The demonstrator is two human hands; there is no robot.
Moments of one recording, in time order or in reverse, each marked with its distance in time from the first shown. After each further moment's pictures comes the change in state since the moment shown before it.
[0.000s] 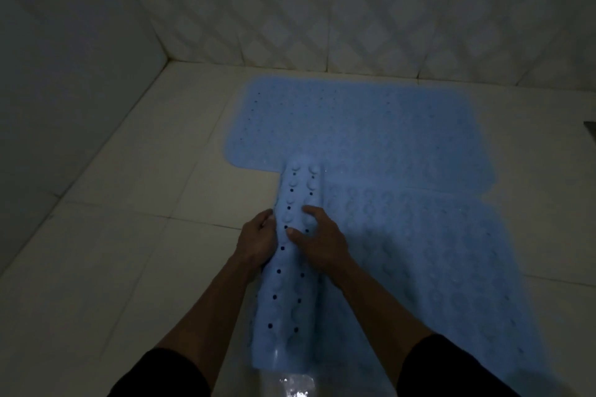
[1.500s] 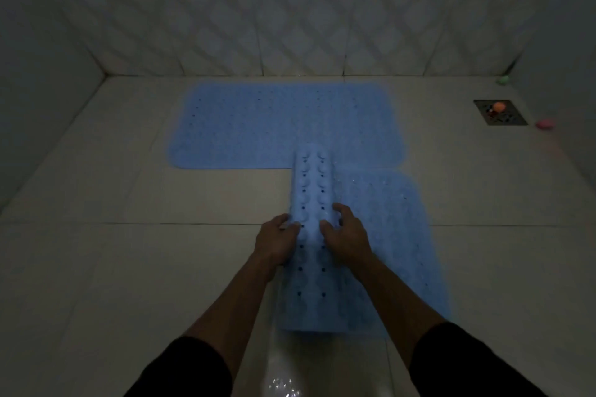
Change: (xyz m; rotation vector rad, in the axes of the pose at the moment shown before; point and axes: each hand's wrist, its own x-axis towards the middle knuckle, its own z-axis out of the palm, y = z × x) left_hand -0.082 0.016 0.132 0.157 -0.133 -0.025; right_hand -0.083 0.061 -0.127 -0.067 0.260 0.171
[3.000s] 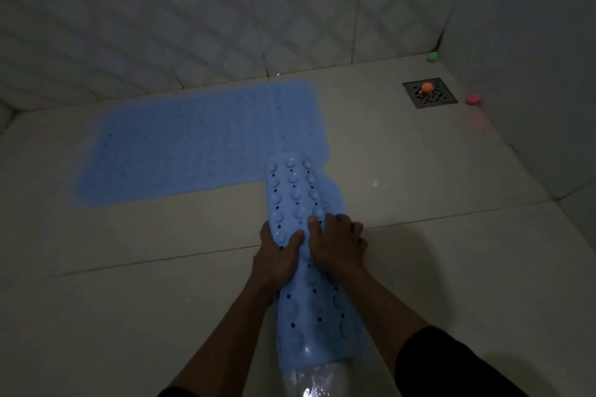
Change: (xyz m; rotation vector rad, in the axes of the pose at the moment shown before) left_hand 0.005 0.032 0.184 0.059 -0.052 0.203; right_hand 0.061 0.099 -0.125 -0.243 0.048 0.106
